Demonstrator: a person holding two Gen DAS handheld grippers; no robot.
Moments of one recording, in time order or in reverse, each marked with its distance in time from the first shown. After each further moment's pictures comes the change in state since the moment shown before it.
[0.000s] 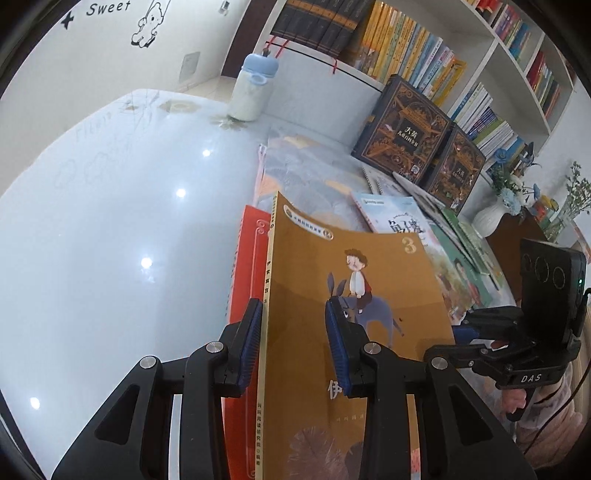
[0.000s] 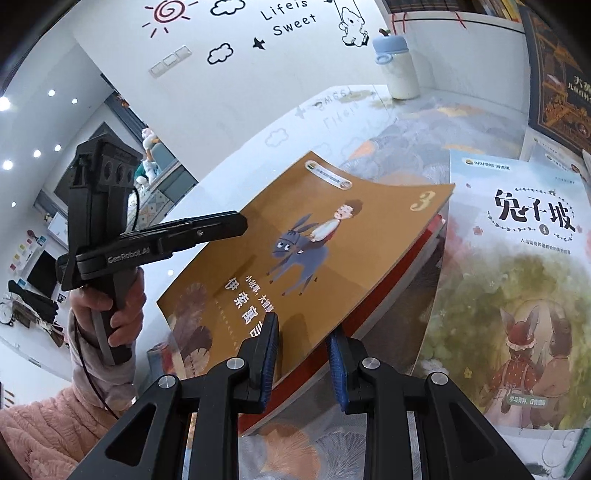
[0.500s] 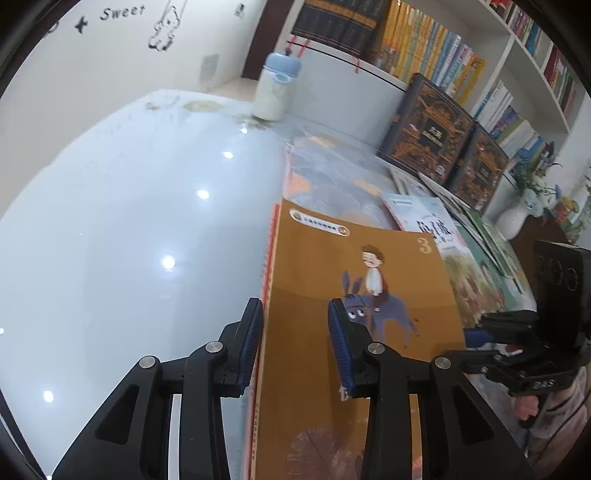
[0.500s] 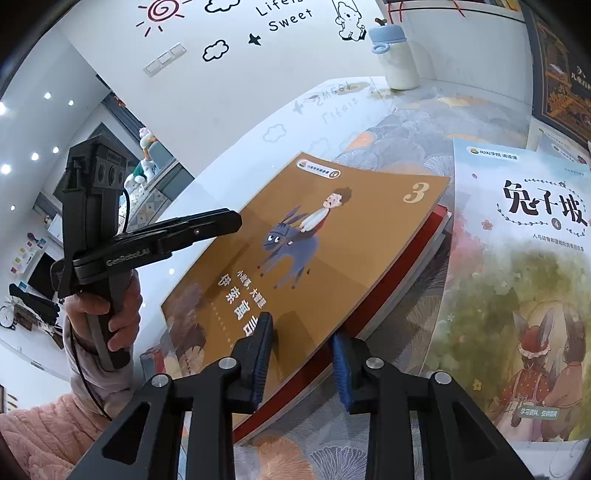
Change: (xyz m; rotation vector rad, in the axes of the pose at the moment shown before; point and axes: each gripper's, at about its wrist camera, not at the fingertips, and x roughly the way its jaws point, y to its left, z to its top) left arm 0.002 0.008 -0.002 -0.017 -0.019 0.099; right arm 0.010 -0.005 0.004 0.013 0.012 0.015
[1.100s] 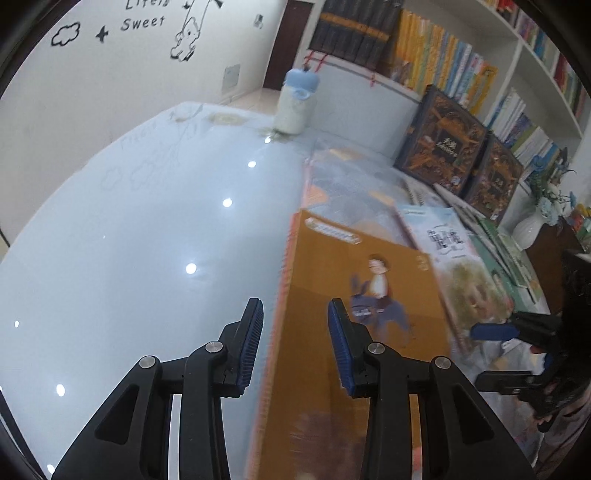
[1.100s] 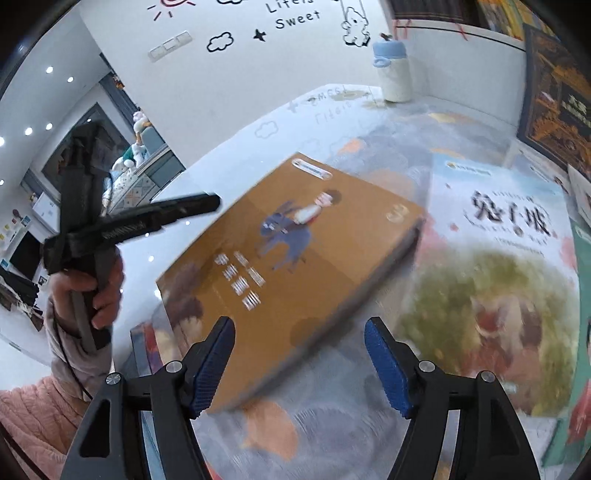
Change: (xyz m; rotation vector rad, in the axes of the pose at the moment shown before) left arm -0.023 -0.012 -0.003 -0.008 -0.041 0.085; right arm -0.029 0.006 -0.017 -0.065 0.012 -0.102
